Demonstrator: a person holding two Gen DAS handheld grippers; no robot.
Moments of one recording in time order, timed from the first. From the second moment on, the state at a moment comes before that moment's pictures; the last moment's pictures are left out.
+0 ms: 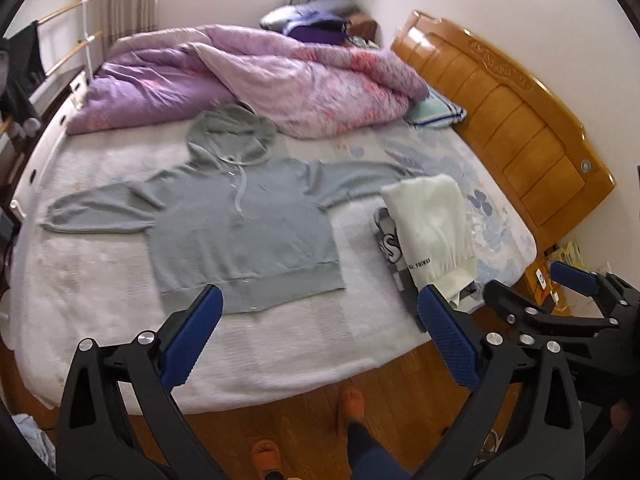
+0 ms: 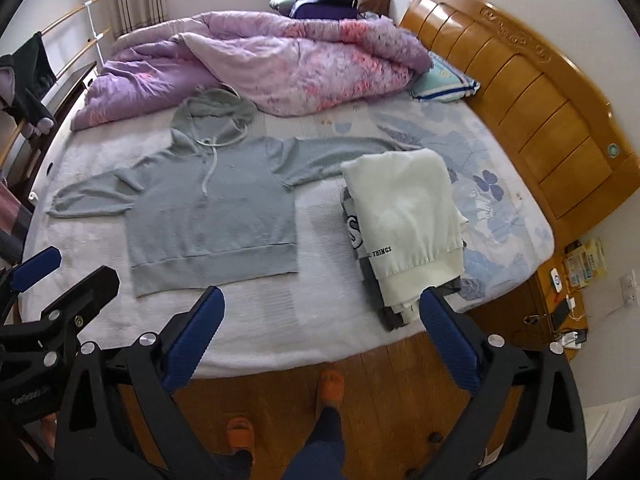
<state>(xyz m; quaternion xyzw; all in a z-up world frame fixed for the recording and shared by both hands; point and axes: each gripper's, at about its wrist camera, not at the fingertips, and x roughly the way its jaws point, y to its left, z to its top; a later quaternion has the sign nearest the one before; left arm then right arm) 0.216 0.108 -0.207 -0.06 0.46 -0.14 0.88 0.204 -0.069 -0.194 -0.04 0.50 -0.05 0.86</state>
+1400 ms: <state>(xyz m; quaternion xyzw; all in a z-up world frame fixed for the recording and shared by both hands) 0.056 0.187 -0.013 -0.02 0.26 -0.05 0.96 0.064 0.004 -0.030 -0.06 0.33 -0.01 0.94</state>
